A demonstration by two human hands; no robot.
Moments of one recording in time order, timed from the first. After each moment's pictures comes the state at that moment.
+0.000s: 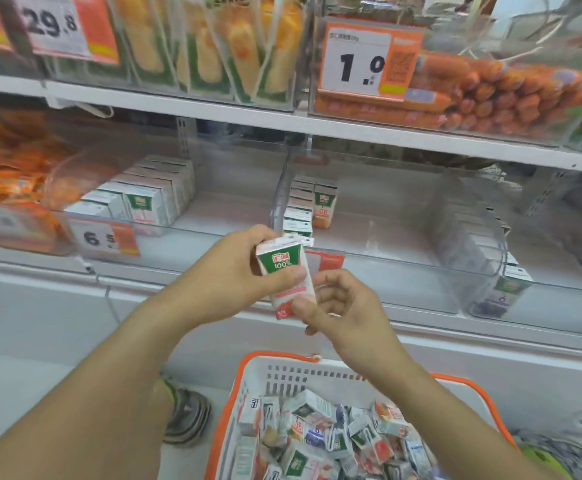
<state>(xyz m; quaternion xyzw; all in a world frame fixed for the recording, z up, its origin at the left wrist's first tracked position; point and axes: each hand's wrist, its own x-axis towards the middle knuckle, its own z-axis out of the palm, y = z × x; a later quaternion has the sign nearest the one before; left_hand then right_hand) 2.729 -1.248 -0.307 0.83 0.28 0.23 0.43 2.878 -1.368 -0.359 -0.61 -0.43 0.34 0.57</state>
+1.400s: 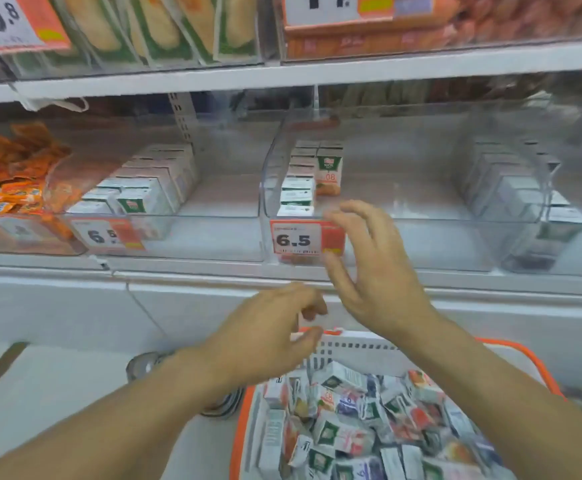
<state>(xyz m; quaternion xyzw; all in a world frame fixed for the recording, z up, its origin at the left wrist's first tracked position) 2.750 -1.287 -0.389 0.95 0.20 0.13 0.20 2.928 -1.355 -0.388 -0.67 -0.63 -0.10 0.39</state>
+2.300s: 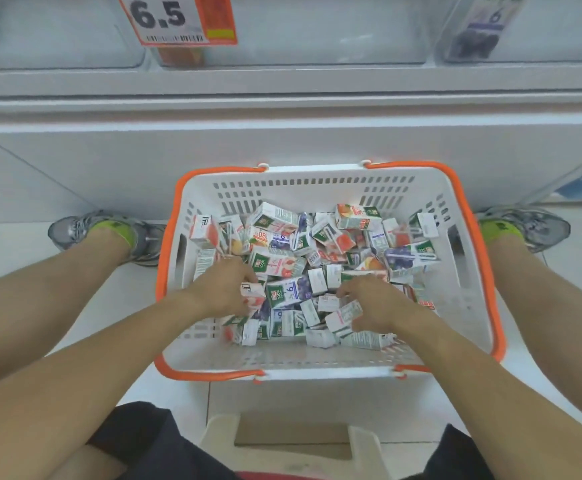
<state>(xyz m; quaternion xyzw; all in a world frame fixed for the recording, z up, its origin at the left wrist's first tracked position) 2.735 -1.365 -0.595 0.89 0.30 -0.22 0.28 2.954 -1.563 -0.617 -0.76 -0.51 0.40 -0.04</state>
